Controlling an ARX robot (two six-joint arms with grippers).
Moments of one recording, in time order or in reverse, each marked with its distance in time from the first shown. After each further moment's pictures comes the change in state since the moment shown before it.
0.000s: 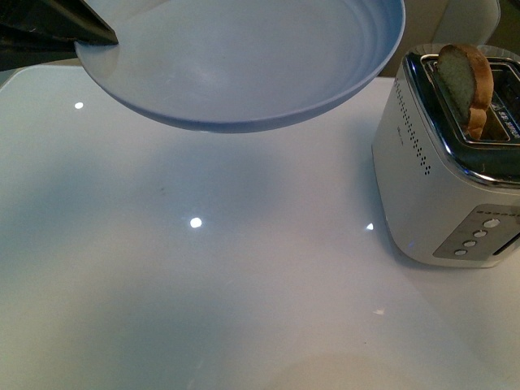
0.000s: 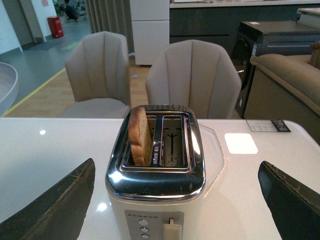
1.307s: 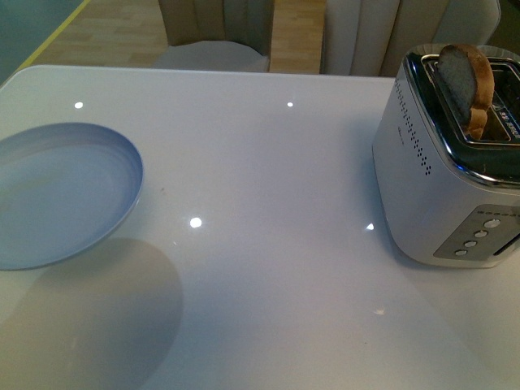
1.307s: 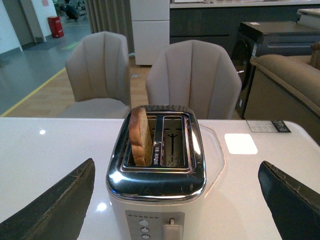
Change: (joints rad) left arm 0.666 0.569 0.006 0.174 0.274 0.579; right arm 0.000 0.000 0.000 0.000 0.000 0.000
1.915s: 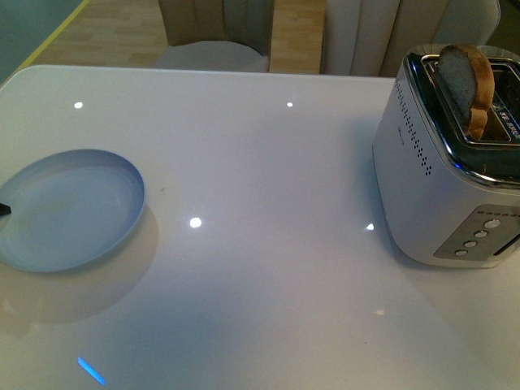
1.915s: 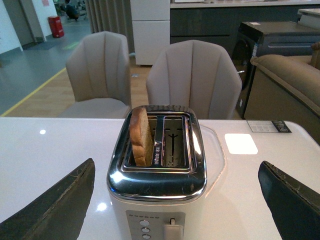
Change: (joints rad) left arm 0.029 0.370 0.299 0.011 0.038 0.125; right arm 0.000 0.000 0.000 0.000 0.000 0.000
